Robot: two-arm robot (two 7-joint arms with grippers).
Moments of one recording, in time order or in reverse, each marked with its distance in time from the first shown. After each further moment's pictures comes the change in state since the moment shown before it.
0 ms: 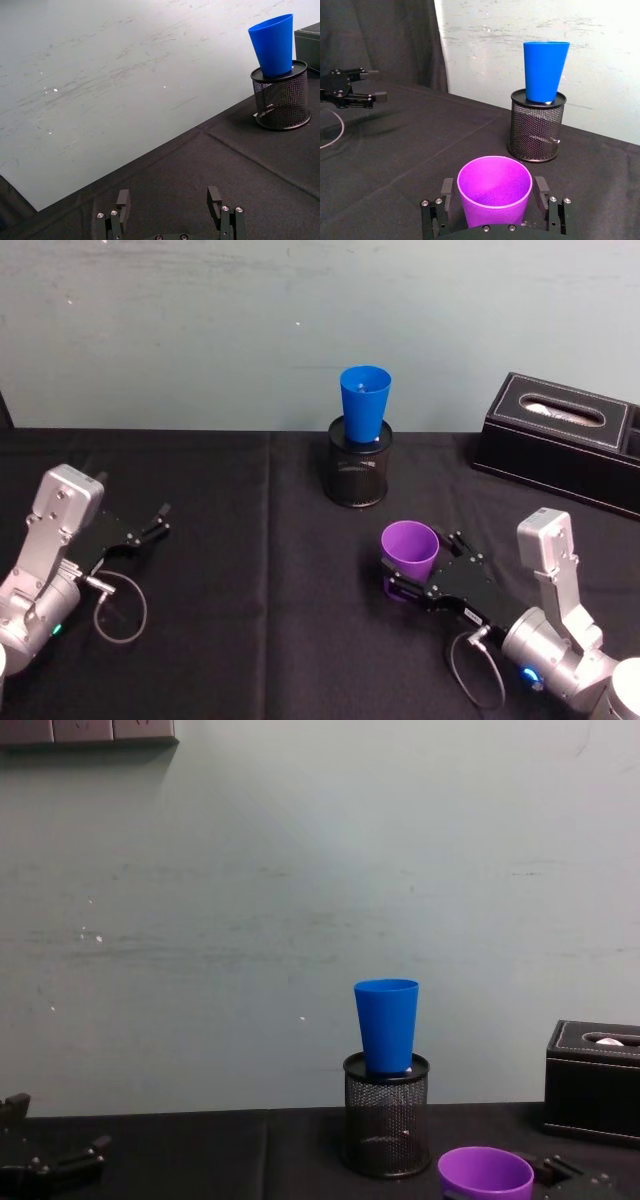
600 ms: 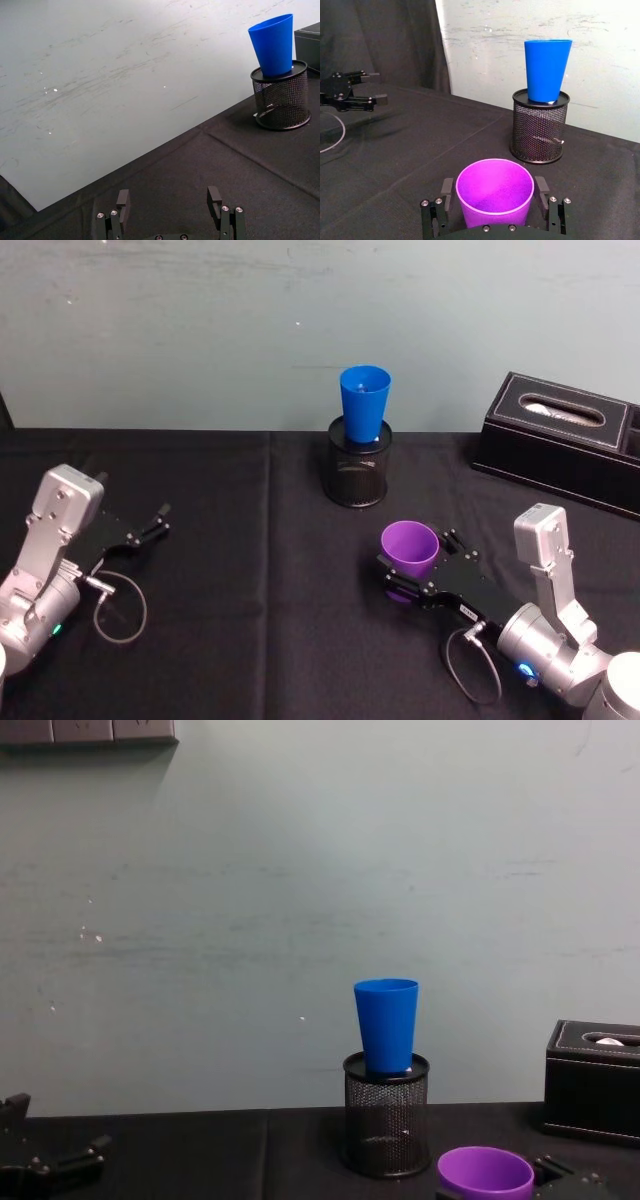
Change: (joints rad) left arm 0.000 0.000 0.000 0.000 0.000 0.000 0.000; right arm 0.029 -0.013 -0.007 0.040 0.018 -0.002 0.023
